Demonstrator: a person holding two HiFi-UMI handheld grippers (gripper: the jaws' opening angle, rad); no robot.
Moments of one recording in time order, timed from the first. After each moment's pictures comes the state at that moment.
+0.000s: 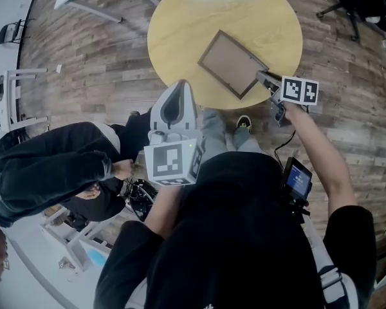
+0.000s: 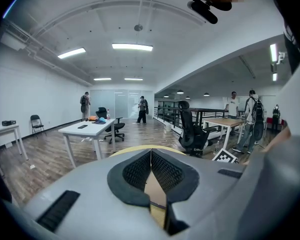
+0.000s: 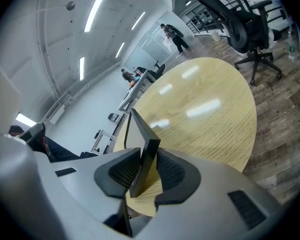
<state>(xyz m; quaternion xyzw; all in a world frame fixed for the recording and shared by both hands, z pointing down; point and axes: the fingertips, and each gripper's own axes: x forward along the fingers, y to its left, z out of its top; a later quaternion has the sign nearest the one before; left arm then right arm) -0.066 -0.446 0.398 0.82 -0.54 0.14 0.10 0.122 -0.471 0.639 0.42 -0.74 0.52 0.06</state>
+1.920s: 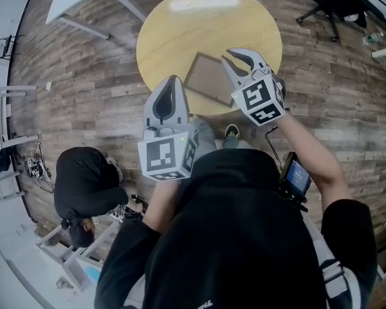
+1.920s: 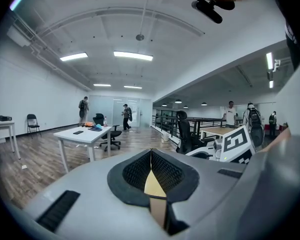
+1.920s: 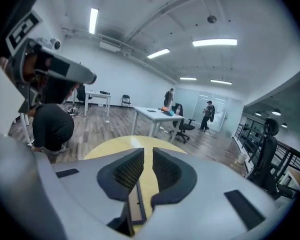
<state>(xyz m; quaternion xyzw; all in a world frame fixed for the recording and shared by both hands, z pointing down) -0.057 -0.453 0.371 0.84 -0.54 0.09 0.08 0.053 -0.502 0.462 0.44 -0.86 -0.02 0.25</state>
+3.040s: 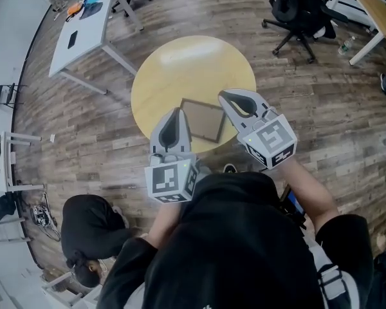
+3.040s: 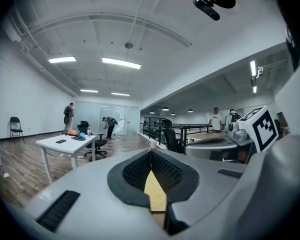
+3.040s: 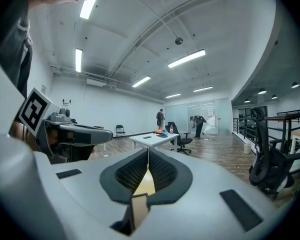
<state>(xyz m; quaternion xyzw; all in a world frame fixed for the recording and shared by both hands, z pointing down) 0.014 -0.425 0.318 0.88 -0.47 0.05 0.04 0.112 -0.426 0.328 0.48 -0.87 0.02 0.06</state>
